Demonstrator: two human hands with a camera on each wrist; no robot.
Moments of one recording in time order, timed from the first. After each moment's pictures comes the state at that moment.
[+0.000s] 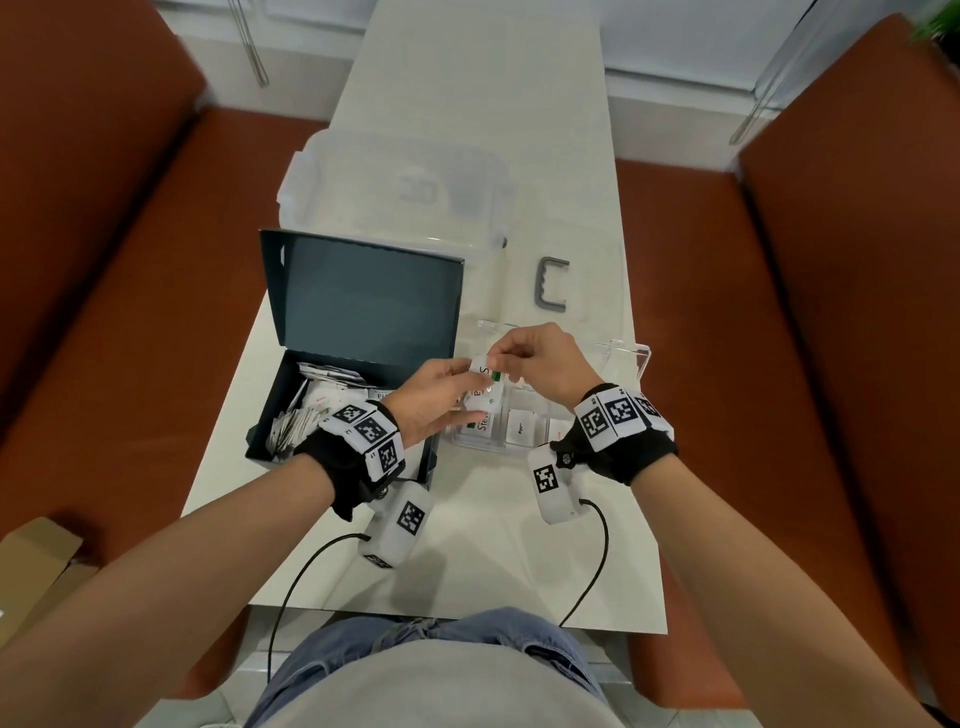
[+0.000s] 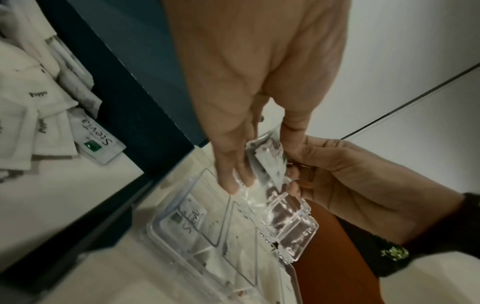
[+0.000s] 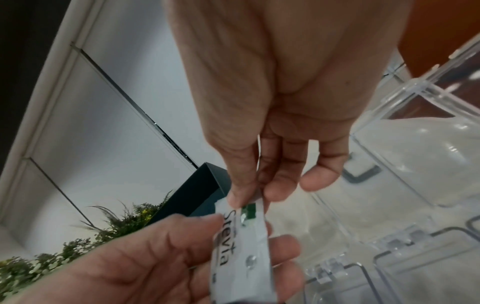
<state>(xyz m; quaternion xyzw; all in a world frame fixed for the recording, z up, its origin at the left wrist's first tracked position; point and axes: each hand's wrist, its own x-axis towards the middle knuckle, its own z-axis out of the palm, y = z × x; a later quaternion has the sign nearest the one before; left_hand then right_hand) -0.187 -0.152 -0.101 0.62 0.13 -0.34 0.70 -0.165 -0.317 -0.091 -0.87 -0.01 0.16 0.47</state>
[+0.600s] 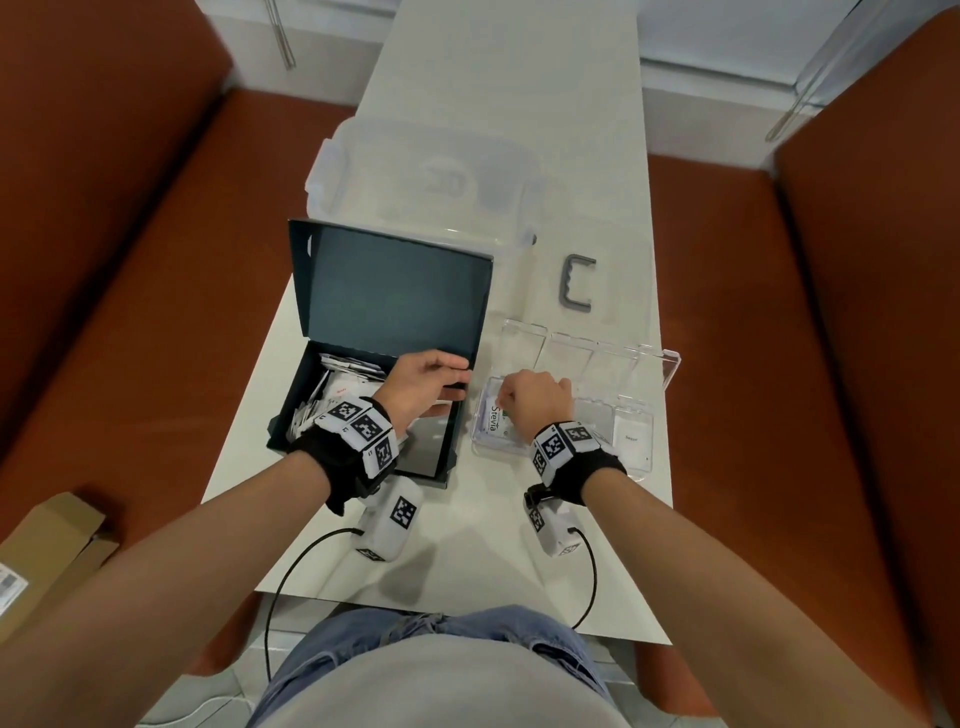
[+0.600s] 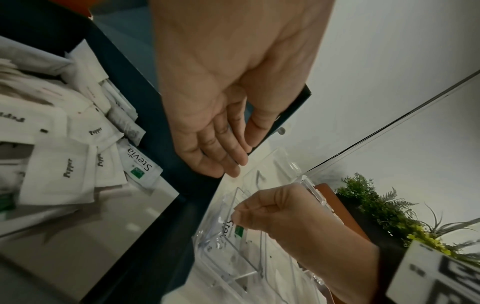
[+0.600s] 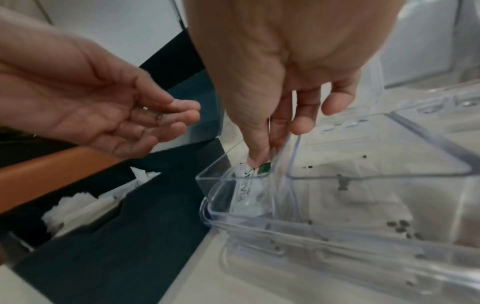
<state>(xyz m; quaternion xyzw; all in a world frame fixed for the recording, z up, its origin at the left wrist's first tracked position) -0.182 -0.120 -0.109 0.71 0.19 -0.25 0.63 -0.172 -0.279 -0.164 -0.98 0.00 0.17 0.10</state>
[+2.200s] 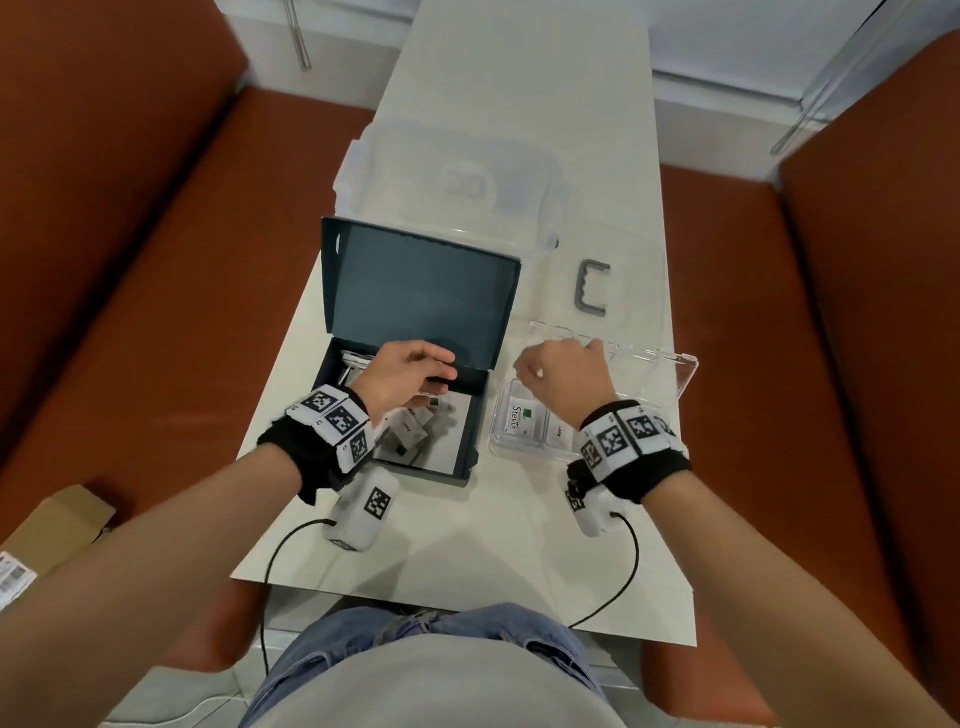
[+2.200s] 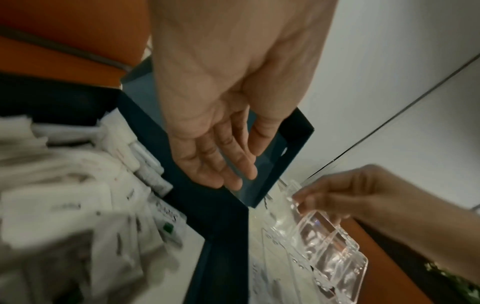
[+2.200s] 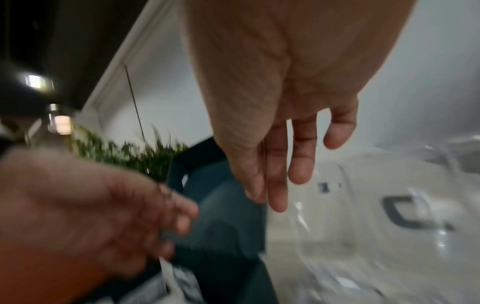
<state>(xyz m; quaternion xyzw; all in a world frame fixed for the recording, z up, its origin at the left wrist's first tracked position) -0.180 -0.069 -0.099 0.73 0.15 -0.25 0.62 -0.169 -0.279 -0.099 -0.99 -0.12 0.10 0.07</state>
